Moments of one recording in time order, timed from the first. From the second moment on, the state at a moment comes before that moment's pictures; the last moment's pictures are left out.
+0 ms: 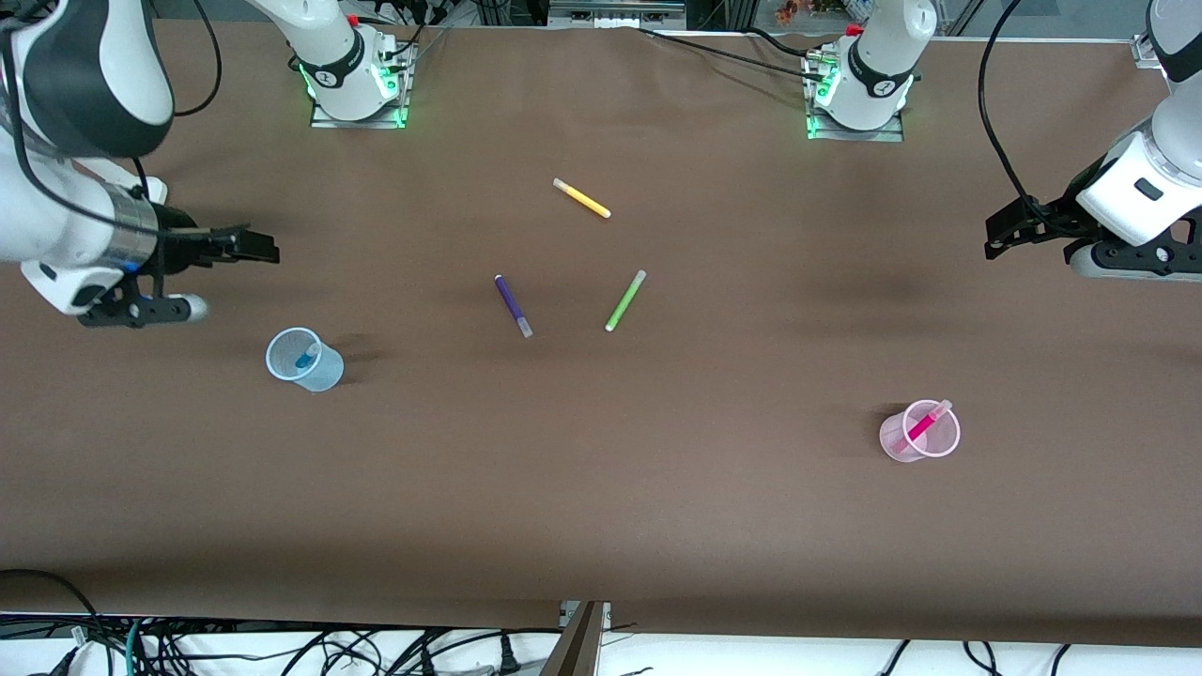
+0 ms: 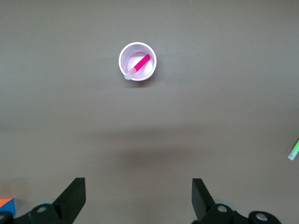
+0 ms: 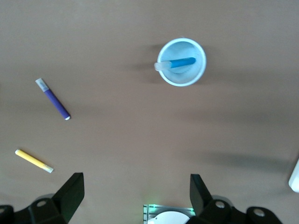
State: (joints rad) left arm 0.02 -0.02 -0.04 -1.74 0.00 1.69 0.01; right arm 0.13 0.15 -0.07 -1.63 0.10 1.52 0.05
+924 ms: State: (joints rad) left arm 0.02 -0.02 -0.04 -1.74 0.00 1.69 0.01; right arm 0.09 -0.06 -0.08 -1.65 -0.03 1.47 0.06
